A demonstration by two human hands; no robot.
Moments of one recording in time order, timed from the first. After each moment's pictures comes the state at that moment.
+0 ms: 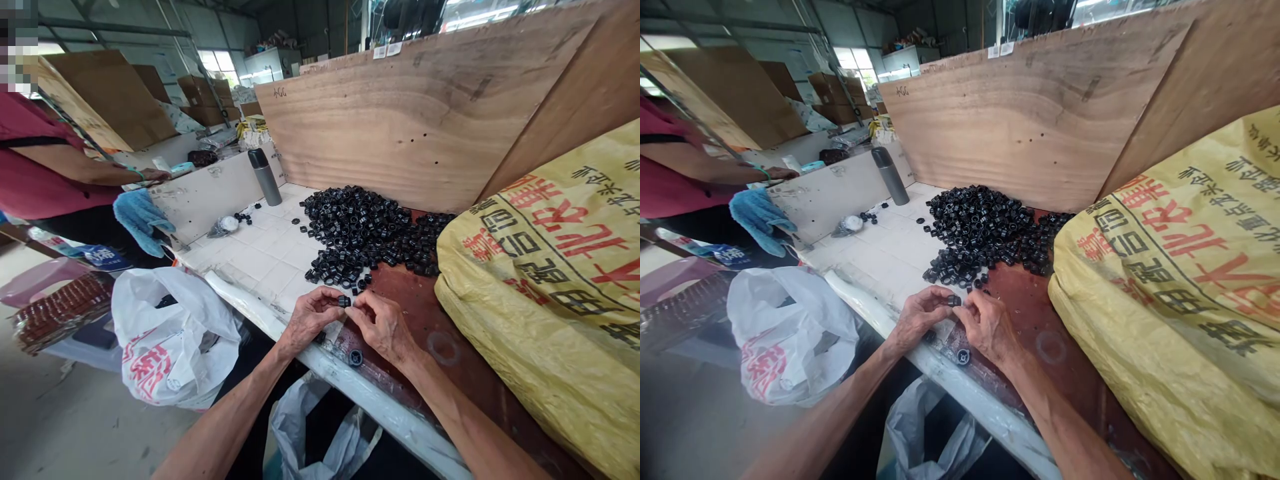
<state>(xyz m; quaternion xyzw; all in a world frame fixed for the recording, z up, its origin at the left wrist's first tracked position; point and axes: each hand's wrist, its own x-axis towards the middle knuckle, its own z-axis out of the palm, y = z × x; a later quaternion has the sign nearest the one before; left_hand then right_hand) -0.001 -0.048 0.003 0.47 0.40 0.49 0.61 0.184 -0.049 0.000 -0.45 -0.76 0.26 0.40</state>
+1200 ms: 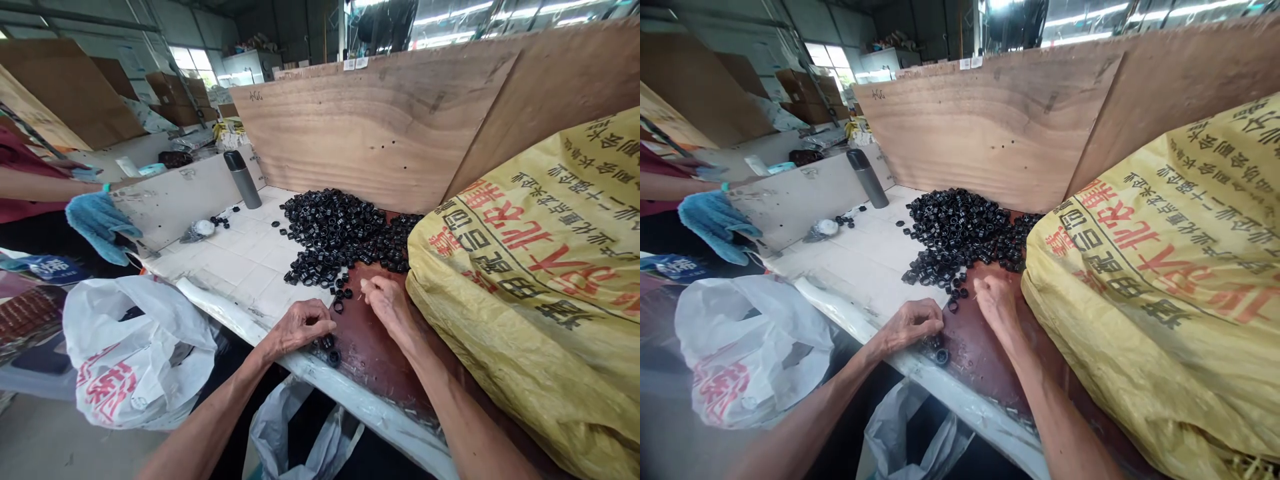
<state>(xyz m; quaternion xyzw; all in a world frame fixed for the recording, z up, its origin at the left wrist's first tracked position) 0.003 -0.047 0.010 0.74 0.39 0.29 0.47 0.227 -0.015 -0.012 -0.63 -0.57 0.34 0.41</state>
